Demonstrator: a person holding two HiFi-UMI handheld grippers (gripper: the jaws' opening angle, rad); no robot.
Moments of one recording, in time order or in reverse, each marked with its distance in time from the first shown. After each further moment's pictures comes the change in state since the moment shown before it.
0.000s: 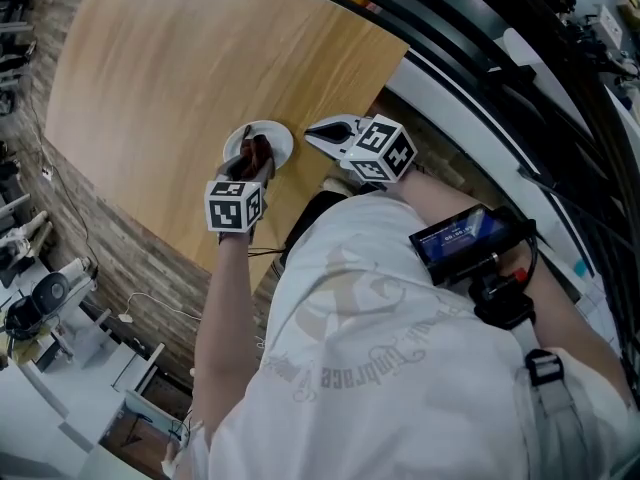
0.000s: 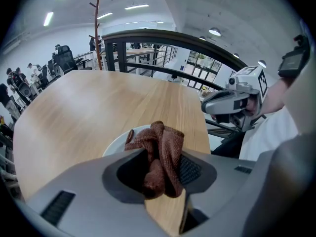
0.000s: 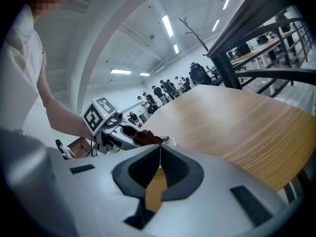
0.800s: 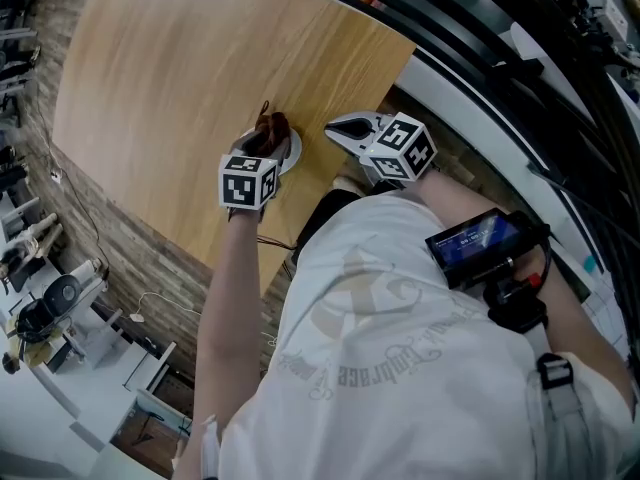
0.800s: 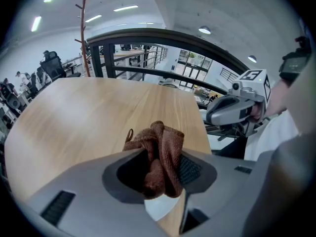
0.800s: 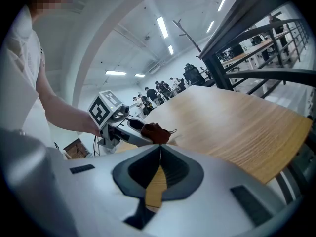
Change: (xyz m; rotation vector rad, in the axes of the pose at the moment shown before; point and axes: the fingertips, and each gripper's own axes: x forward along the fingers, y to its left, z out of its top) left arm 0.028 -0.002 0.048 0.096 -0.011 -0.063; right arm -0.014 -0.019 0.001 0.032 -0.010 -0.061
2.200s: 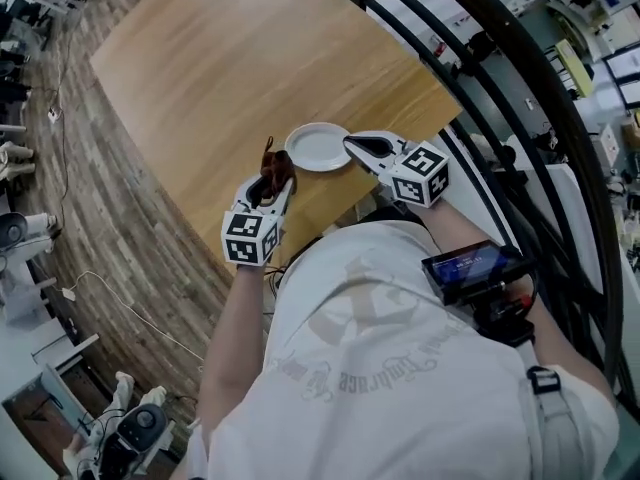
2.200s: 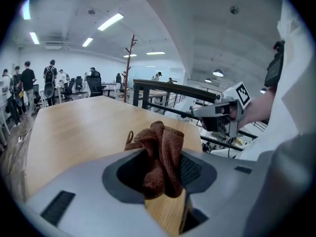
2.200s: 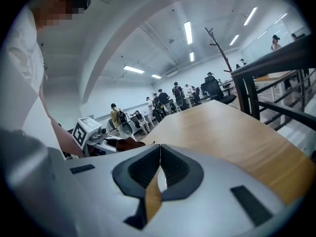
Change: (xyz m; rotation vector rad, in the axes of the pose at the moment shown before) left arm -0.174 0.007 -0.099 -0.221 -0.494 0.161; right arm 0.035 0.133 0.069 -0.238 -0.060 0.067
